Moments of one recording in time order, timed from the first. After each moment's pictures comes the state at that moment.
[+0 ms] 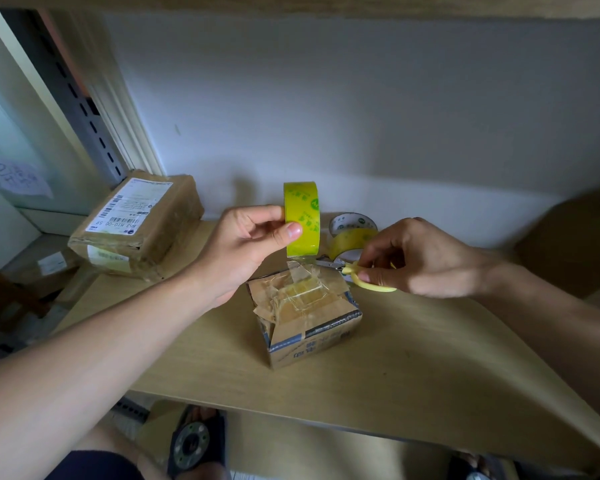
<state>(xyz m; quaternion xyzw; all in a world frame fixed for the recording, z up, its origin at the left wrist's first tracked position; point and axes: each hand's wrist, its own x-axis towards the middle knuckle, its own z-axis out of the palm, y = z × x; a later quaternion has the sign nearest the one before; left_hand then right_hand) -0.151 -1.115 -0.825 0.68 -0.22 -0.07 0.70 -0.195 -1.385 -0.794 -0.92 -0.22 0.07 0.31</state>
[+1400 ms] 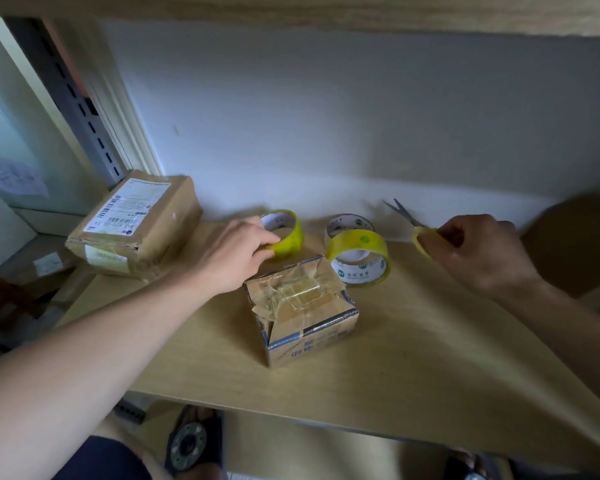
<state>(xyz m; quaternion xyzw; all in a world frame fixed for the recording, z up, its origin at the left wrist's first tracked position) -0.108 -1.095 -0.855 0.94 -0.30 0.08 0.16 -0.208 -1.438 -0.814 -0.96 0.10 -0.11 0.24</state>
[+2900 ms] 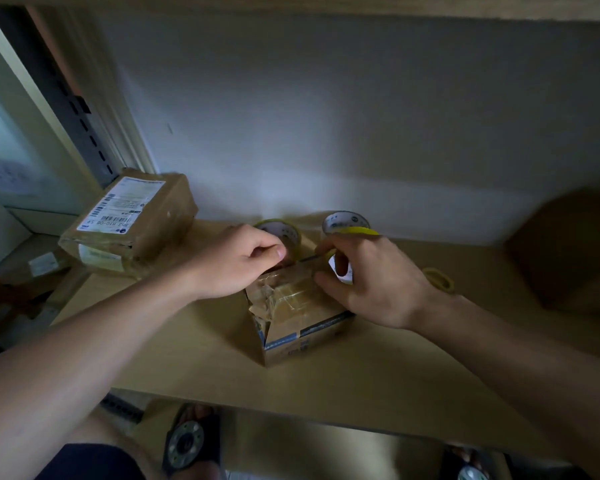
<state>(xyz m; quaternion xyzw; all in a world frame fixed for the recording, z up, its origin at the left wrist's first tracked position) -0.147 -1.101 -0.817 0.90 -0.28 -0.10 0.33 -0.213 -1.333 -0.819 -0.96 -0.17 -0.10 0.22</state>
